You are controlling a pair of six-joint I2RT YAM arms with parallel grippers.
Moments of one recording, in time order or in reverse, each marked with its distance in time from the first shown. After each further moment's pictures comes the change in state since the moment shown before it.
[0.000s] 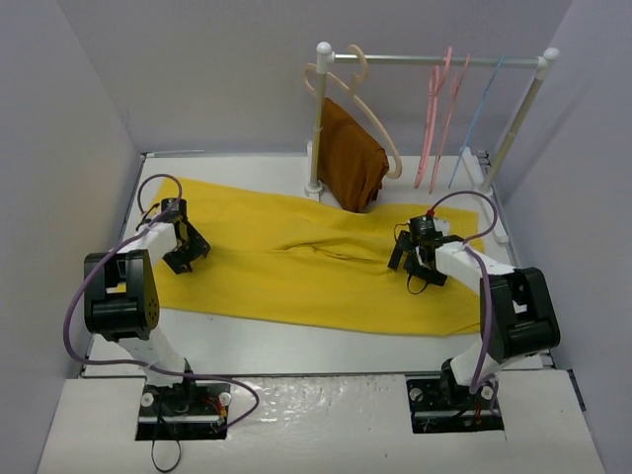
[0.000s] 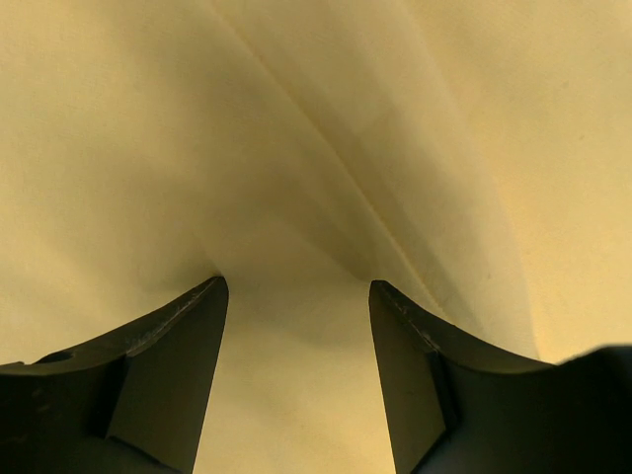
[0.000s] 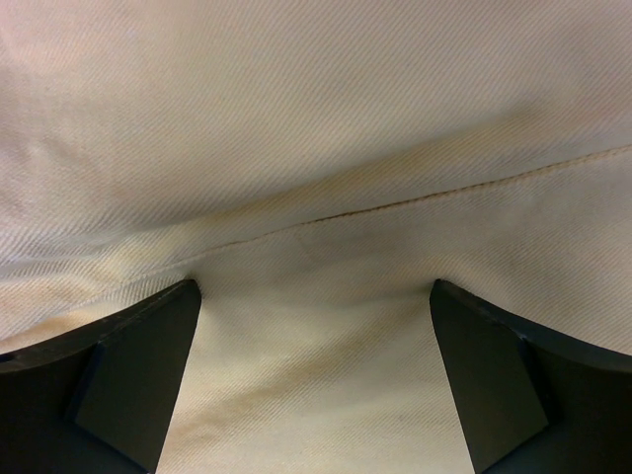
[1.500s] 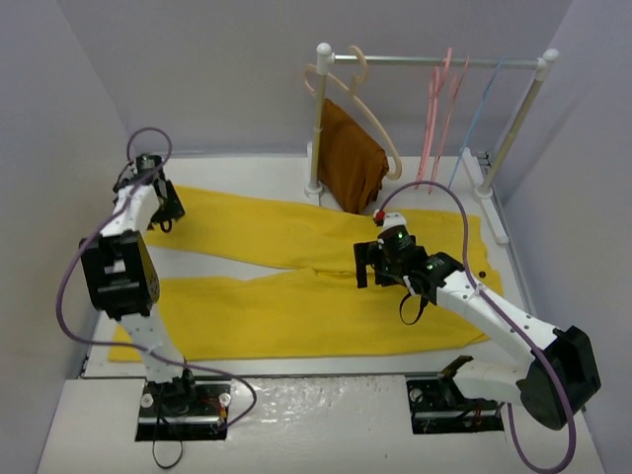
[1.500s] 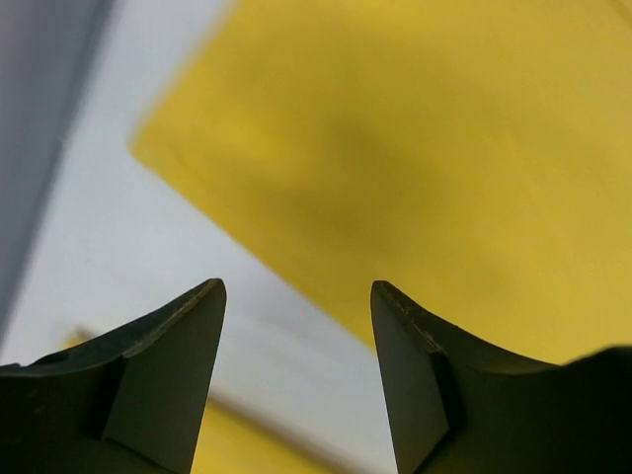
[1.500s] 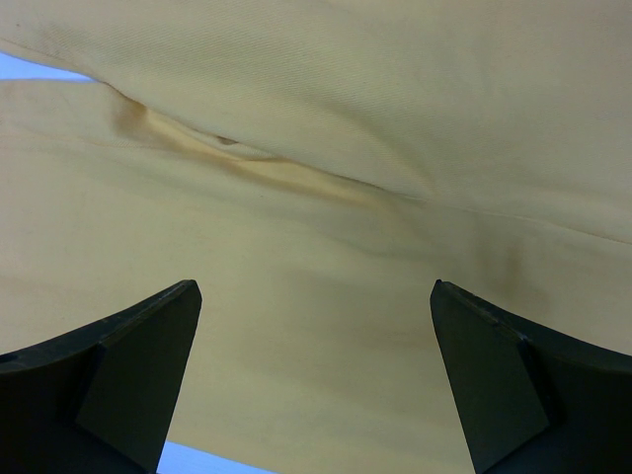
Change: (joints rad) left arm 0.114 0.248 0.559 -0.144 -0.094 0.412; right arm 0.405 -0.376 0.028 -0.115 -0.045 -0.210
